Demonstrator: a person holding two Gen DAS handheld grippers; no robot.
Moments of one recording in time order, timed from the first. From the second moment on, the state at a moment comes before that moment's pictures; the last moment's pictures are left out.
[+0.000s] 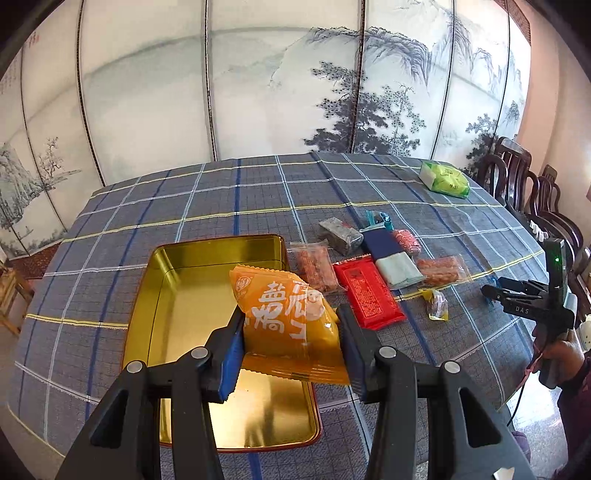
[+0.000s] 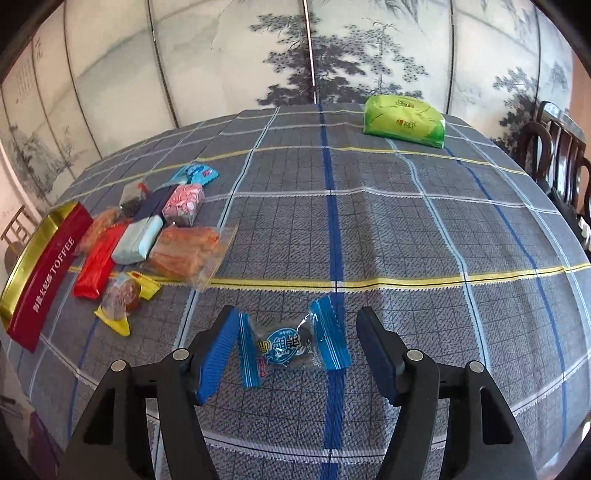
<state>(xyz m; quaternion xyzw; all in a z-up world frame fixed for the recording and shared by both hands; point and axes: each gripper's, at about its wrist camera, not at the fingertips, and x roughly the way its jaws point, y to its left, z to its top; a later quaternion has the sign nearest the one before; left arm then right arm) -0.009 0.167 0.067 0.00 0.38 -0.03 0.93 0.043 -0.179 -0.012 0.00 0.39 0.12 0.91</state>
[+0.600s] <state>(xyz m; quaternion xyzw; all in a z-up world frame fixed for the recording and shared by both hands) 0.036 0.205 0.045 0.00 0.39 0.01 0.92 0.047 -0.191 -0.014 0.05 0.38 0.11 0.92</state>
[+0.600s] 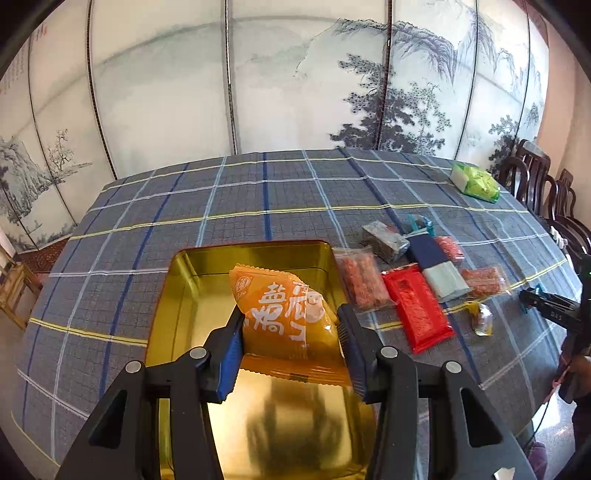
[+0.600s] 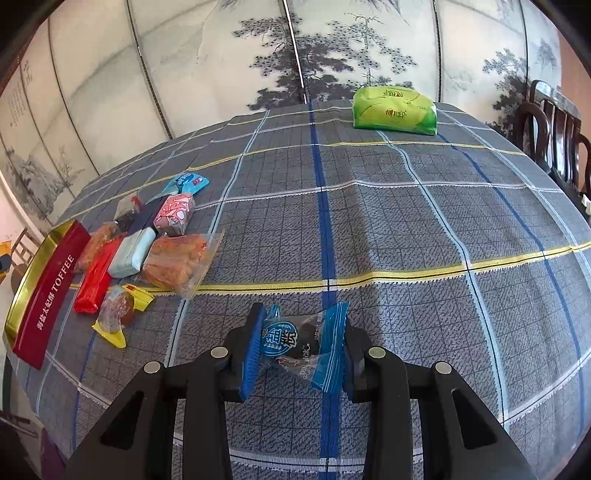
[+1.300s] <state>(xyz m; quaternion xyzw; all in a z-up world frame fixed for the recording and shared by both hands) 0.099 0.239 0.022 0.07 0.41 0.10 0.91 0.046 -0.197 -0.015 0.06 0.38 0.10 0.92</state>
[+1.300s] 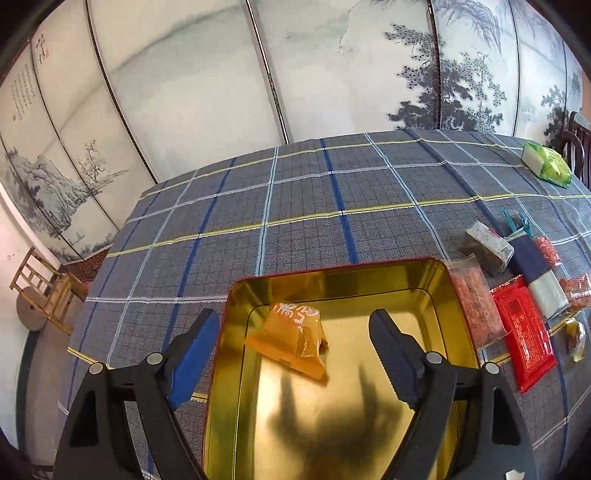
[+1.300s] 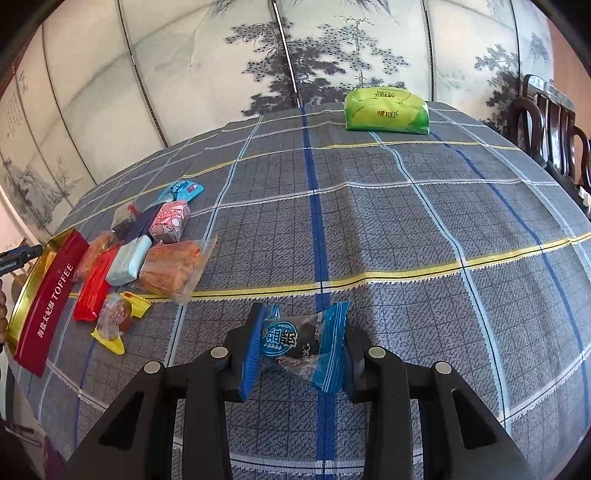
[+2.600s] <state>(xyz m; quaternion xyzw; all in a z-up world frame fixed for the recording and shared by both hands) -0.035 0.283 0.051 0.00 0.37 0.18 0.91 0.050 0.127 0.077 -0.03 0.38 0.40 0.84</state>
